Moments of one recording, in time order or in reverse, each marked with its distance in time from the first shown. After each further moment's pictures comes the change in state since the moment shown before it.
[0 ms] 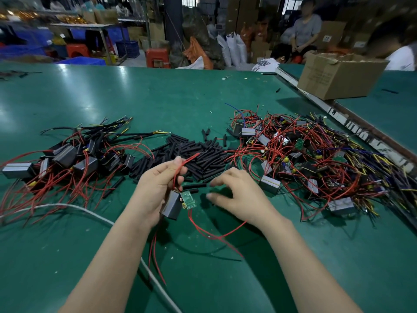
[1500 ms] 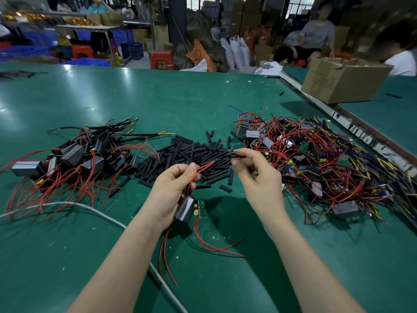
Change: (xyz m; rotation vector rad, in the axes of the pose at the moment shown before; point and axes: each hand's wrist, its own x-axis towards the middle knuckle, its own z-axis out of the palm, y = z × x) left_hand 0.002 -0.016 0.002 0.003 -0.081 0.007; right_hand 0.001 -0.009 -0.009 0.497 0.547 0.044
